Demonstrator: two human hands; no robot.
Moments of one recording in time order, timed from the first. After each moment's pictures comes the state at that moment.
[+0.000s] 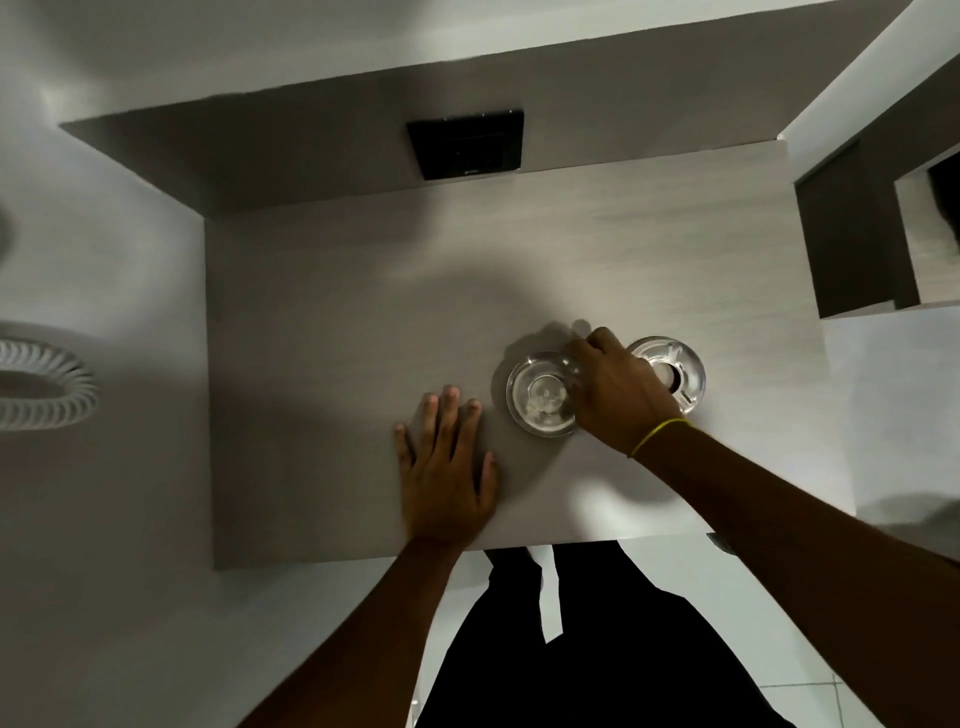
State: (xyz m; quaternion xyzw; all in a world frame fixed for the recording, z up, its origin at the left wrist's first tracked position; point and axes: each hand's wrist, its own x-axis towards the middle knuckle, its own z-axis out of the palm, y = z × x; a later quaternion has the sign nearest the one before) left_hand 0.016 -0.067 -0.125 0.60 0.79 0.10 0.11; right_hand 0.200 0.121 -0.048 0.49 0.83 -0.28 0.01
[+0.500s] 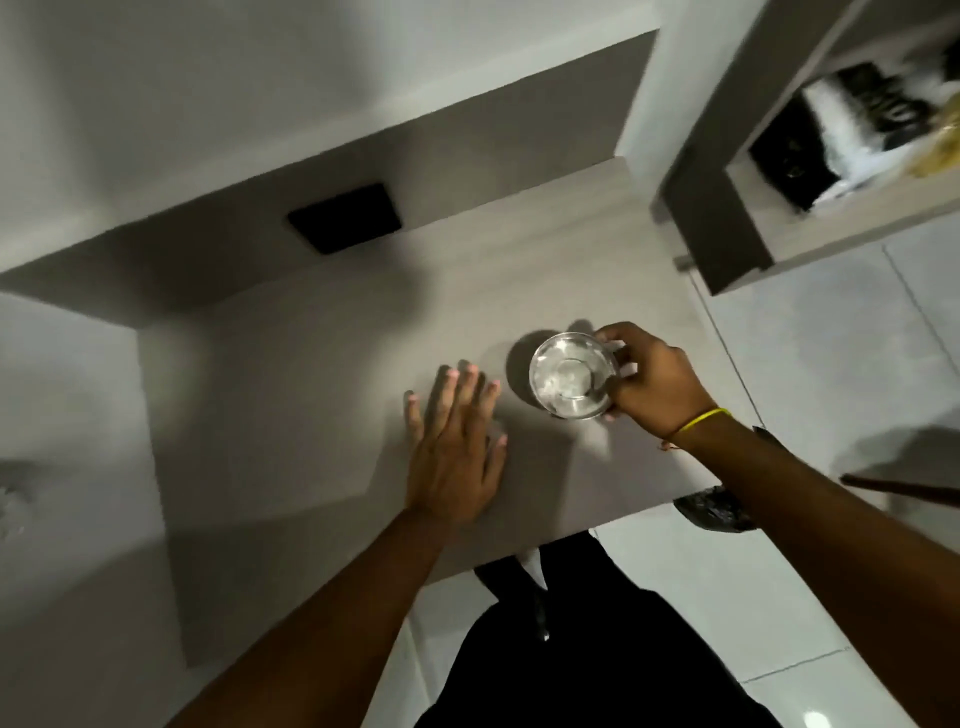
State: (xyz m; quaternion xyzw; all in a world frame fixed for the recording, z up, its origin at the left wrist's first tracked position) left_hand 0.070 0.021 -0.079 0.75 0.65 0.06 0.14; right_hand 0.329 0.128 -0.006 0.66 0.58 -0.45 -0.16
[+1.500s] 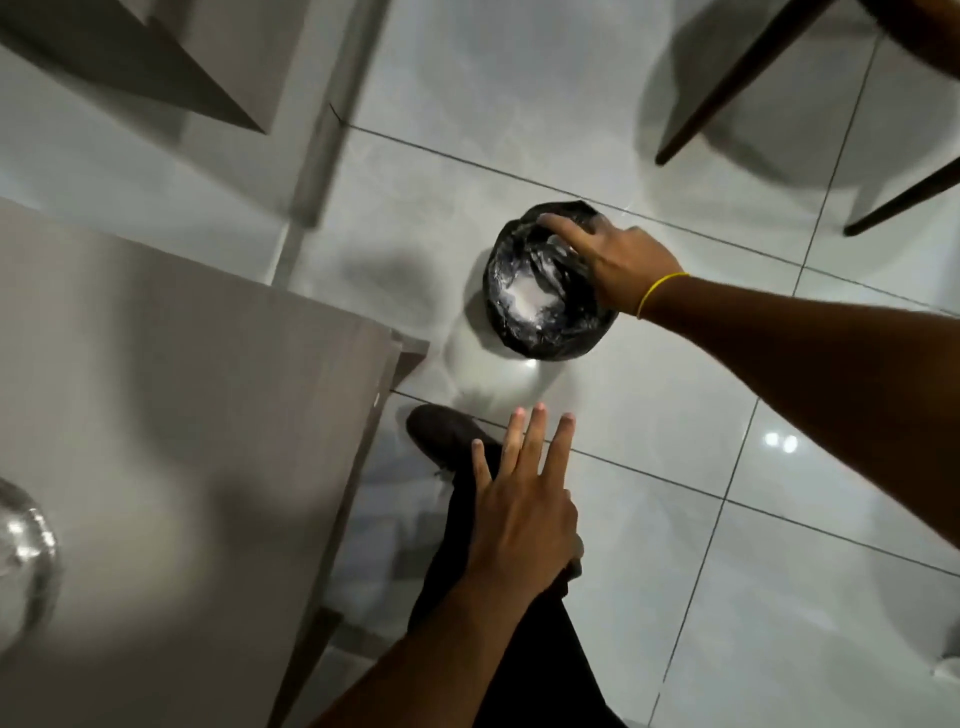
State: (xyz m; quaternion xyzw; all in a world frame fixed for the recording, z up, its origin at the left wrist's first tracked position) left_hand 0.351 -0.093 -0.300 0.90 0.26 -0.19 0.28; right_hand 0.663 -0.047 -0.364 0.82 0.54 -0.19 -0.01
